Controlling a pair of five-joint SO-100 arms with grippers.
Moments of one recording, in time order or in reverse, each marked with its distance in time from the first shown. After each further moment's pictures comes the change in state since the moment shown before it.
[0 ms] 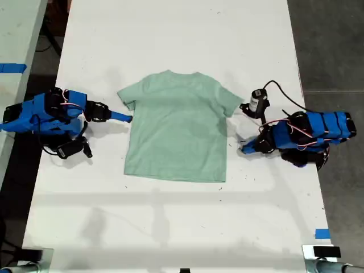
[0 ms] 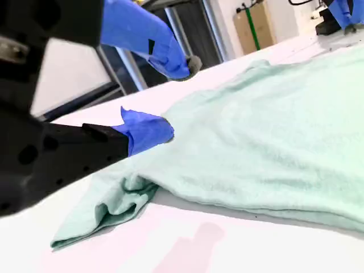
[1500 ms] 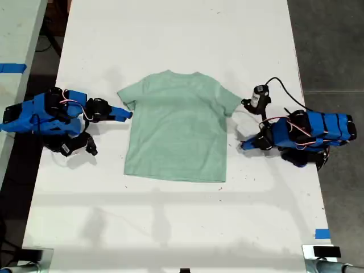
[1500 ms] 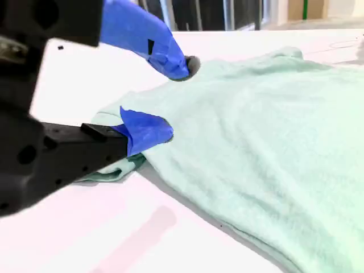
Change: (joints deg) arm 0 -0.5 0.1 0.0 0.0 -21.5; arm 1 5.3 0.0 0.0 0.0 0.0
